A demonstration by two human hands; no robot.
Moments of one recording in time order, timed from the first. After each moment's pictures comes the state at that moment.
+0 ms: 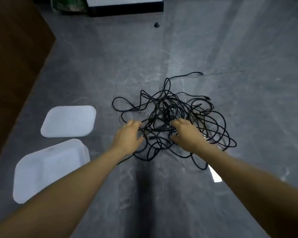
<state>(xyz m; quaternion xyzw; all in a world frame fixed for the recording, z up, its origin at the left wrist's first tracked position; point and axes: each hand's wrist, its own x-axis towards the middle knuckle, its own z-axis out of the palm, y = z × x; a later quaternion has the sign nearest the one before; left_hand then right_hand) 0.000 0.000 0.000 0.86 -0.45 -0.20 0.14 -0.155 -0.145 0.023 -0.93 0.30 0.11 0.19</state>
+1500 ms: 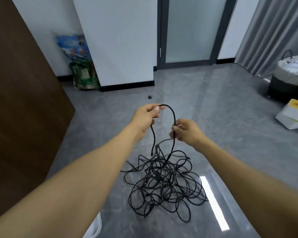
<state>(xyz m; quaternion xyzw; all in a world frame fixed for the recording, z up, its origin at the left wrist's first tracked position) -0.008 -0.134 0.421 0.65 -0.30 -0.36 0.60 -0.142 -0.218 0.391 -0.73 0.37 -0.14 0.55</state>
